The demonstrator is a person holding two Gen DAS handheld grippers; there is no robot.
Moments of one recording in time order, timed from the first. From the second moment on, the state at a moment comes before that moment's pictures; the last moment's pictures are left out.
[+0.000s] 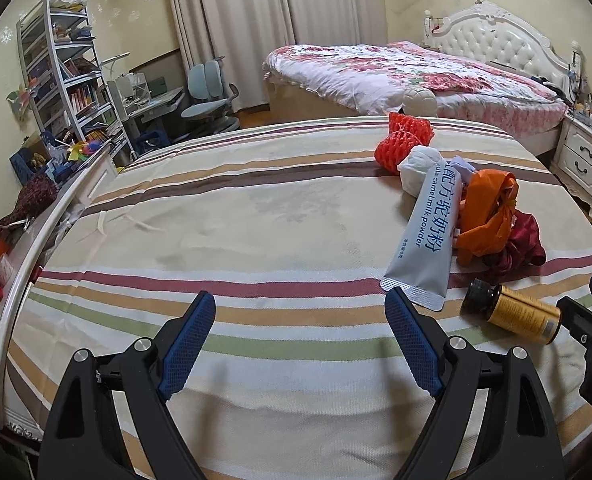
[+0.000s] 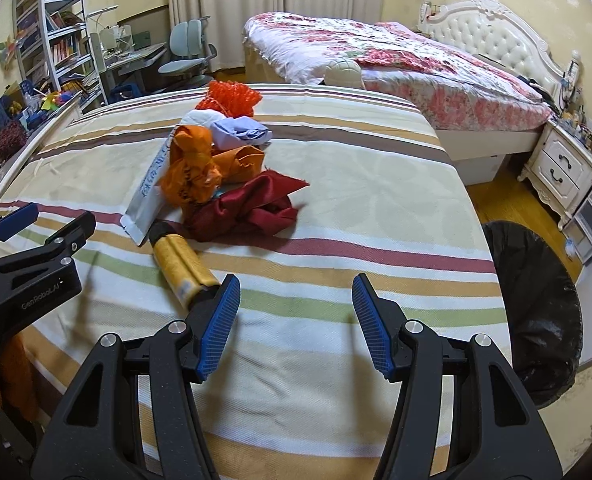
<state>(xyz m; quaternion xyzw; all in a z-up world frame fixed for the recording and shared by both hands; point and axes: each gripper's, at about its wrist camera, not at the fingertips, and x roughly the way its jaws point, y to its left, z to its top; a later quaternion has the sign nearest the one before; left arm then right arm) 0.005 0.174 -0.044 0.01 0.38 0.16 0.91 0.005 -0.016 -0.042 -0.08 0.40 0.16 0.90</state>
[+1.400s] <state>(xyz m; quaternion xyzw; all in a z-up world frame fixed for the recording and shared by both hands) -0.025 0.213 -0.046 -0.01 0.38 0.19 0.91 -0.017 0.035 -0.052 -0.13 0.41 0.22 0.88</state>
